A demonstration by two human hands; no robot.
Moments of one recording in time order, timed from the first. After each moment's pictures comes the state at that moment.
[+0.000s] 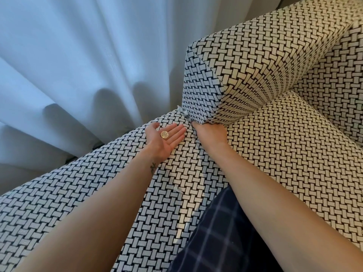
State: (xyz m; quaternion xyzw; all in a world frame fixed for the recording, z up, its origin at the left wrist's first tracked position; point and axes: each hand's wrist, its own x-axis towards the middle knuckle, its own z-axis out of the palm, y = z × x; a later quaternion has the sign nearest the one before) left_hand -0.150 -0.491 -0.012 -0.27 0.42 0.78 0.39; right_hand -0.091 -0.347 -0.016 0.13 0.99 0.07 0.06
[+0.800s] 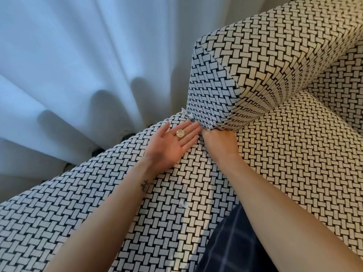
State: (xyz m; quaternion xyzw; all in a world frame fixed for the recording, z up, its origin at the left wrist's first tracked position) left_hand -0.162 -0.499 -0.024 -0.12 0.36 0.80 0.47; right_hand -0.093 -0.344 -0.037 0.13 0.99 0.10 0.03
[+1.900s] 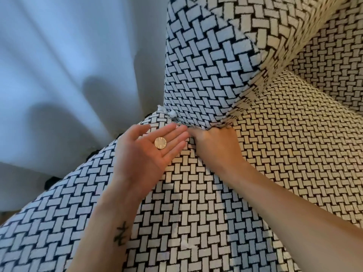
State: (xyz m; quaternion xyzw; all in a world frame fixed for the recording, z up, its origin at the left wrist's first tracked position) left_hand -0.175 -0.499 -0.017 -0.12 0.32 0.79 0.51; right_hand -0.092 -0.345 -0.063 0.16 0.98 0.08 -0.11
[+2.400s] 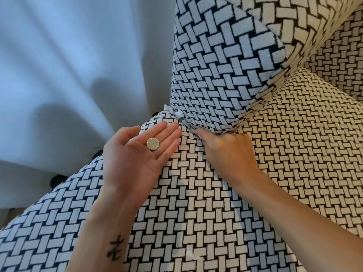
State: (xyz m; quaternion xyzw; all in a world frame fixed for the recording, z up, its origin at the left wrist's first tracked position) left_hand -0.184 -0.509 -0.023 -0.14 0.33 0.82 0.45; right_hand -0.083 -0.344 -0.058 0.15 0.98 0.01 -0.10
